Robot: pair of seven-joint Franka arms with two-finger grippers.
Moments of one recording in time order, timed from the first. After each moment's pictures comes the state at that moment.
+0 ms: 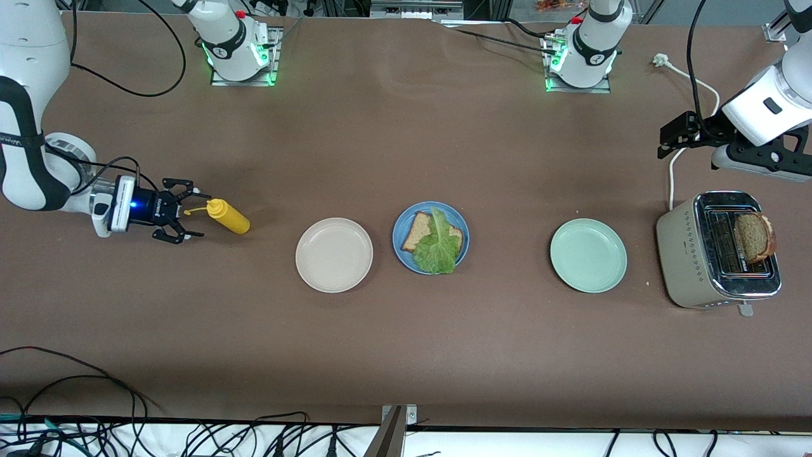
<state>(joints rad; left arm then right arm) -0.03 -0.03 -0.02 -1.68 -0.04 1.61 0.13 -0.09 0.57 -0.29 -2.00 1.27 1.58 -2.27</state>
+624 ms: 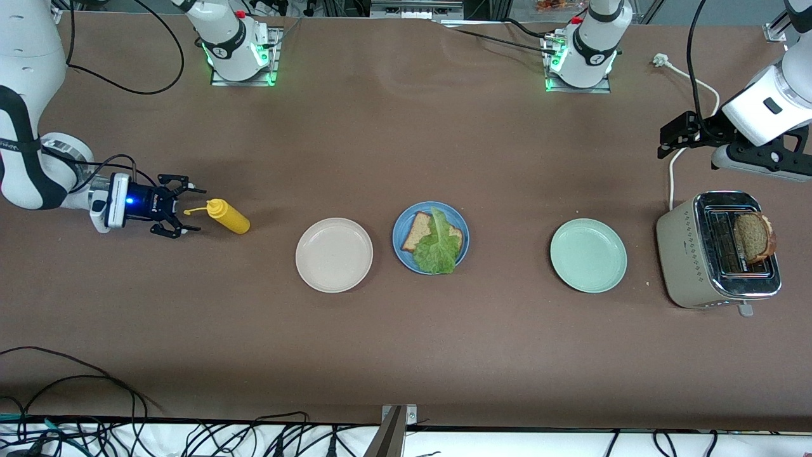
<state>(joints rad) -0.03 -0.03 -0.02 -1.68 -0.04 1.61 0.13 -0.15 0.62 -0.30 -2.00 1.26 1.51 -2.29</state>
